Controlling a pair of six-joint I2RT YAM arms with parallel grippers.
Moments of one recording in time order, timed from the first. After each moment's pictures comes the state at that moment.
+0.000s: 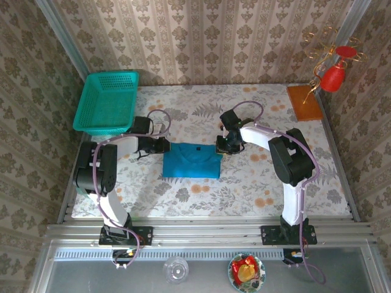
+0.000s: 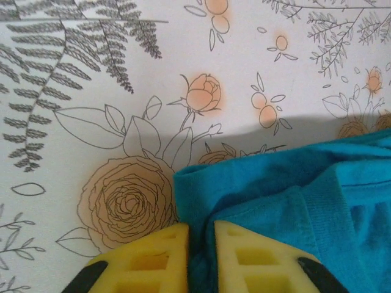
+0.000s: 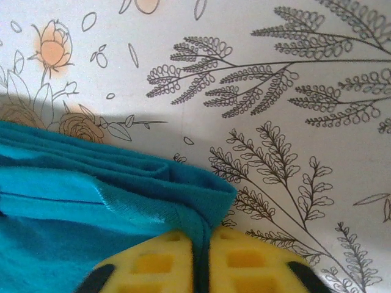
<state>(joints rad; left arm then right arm) -0.23 1.77 0.96 -0.24 0.45 -0.18 0.42 1.99 1.33 -0.59 -0.24 0.53</state>
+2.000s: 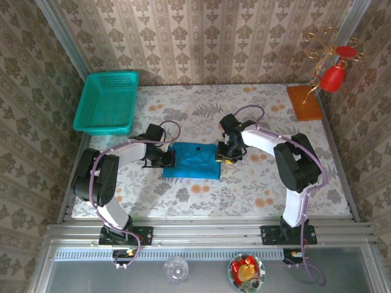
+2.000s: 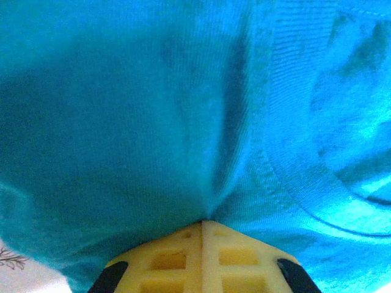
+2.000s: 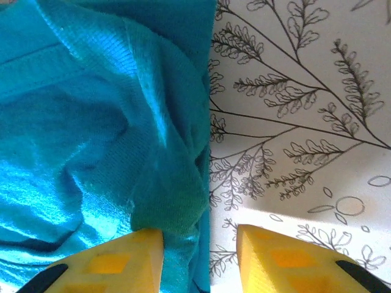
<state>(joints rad) -0.40 1.68 0.91 -0.49 0.38 -0.26 0.46 1.90 1.27 -0.74 -0.28 0.61</state>
